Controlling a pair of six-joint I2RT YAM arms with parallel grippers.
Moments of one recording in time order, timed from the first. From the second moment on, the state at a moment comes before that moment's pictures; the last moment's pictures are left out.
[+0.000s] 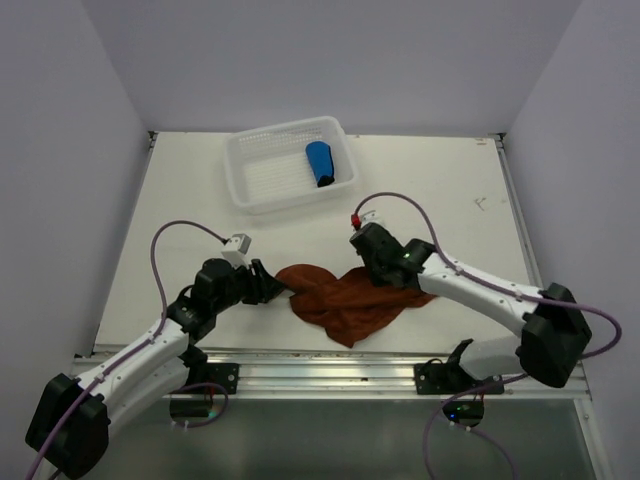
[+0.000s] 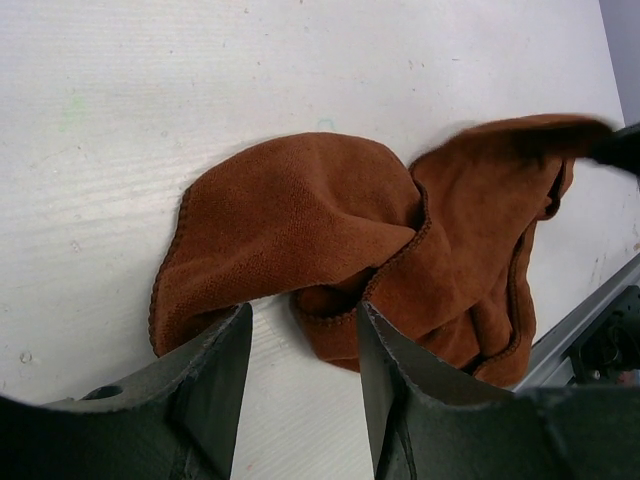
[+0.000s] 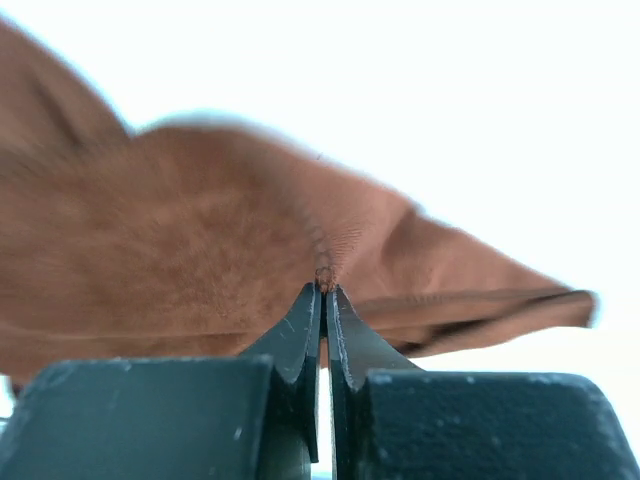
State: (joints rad) left arm -0.51 0.79 0.25 0.04 0.17 -0.61; right arm 0.83 1.39 0.90 -0.65 0.37 0.34
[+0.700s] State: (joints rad) left arm -0.51 0.85 0.25 0.06 0.19 -0.58; right arm 0.38 1.19 1.13 -0.80 0.54 0.31
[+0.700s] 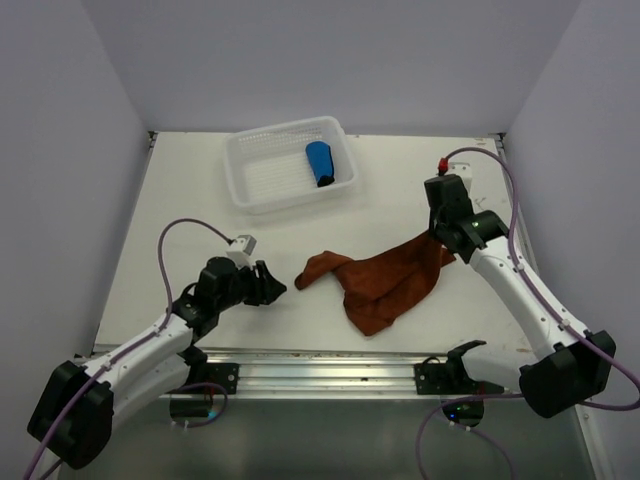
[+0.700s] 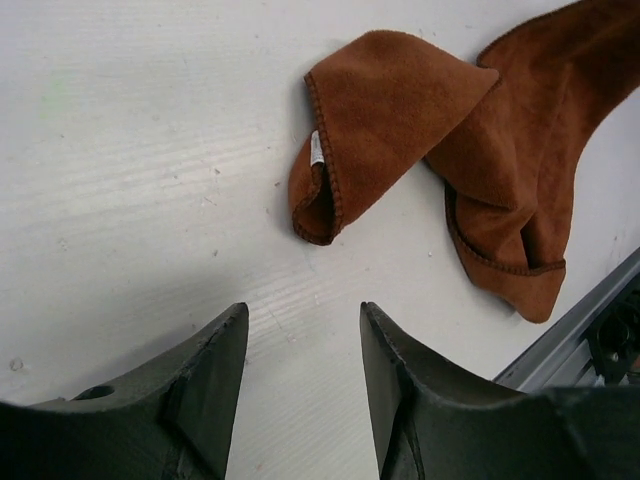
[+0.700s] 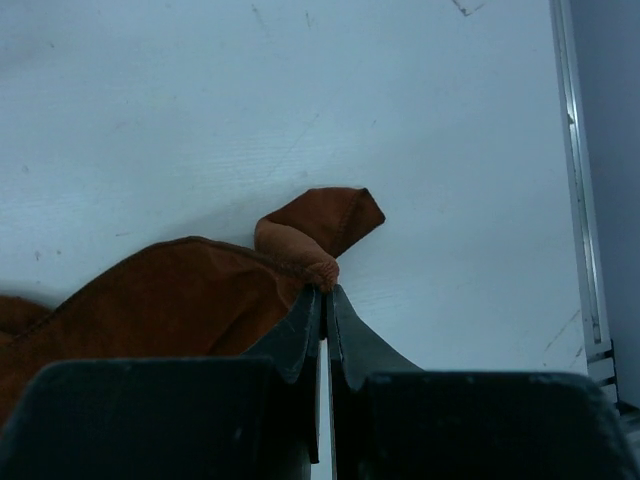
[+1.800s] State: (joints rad) left arm -0.78 1.55 0.71 0.05 -0.08 -0.29; right arm 0.36 1.18 1.07 -0.75 0.40 0.32
